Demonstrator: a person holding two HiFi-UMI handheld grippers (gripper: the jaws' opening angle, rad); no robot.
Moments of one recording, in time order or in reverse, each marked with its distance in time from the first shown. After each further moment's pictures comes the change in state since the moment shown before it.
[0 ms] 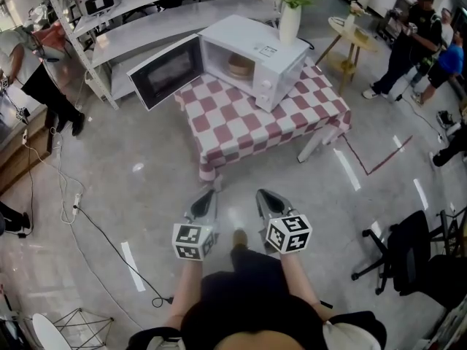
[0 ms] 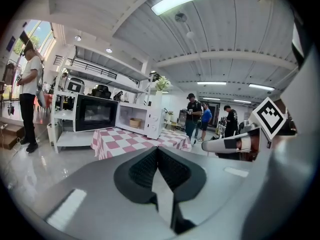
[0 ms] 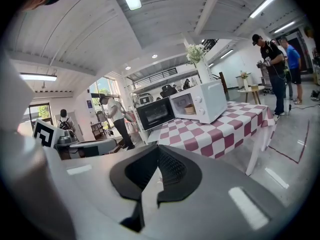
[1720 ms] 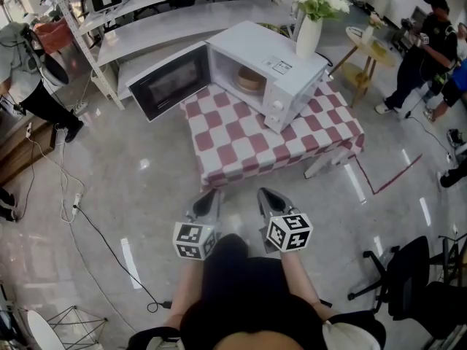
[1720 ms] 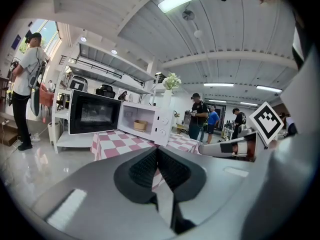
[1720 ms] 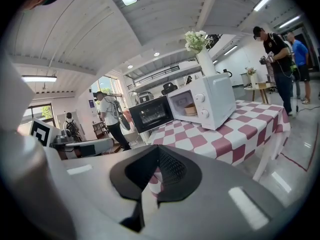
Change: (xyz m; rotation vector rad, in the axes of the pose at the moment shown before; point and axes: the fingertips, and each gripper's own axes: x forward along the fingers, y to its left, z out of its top) left arm 0.091 0.042 0.024 -0.032 -0.021 0.047; right arm 0.093 -0.055 0.043 -0.007 0.021 0.045
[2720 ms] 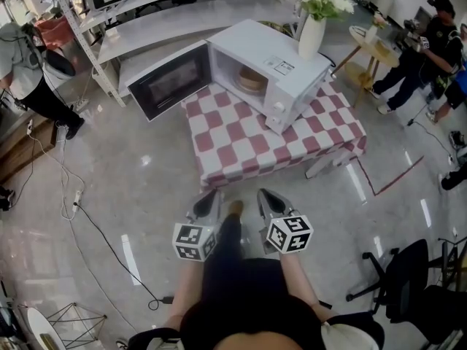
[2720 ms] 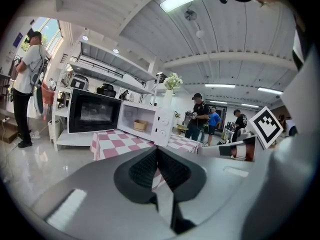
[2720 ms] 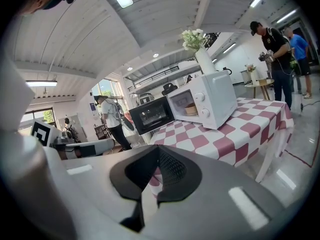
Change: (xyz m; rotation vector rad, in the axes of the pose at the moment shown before) left arm 0.008 -0.004 0.006 -0.031 -0.001 0.002; right arm 0.005 -0.007 0.003 0.026 -0.009 0.025
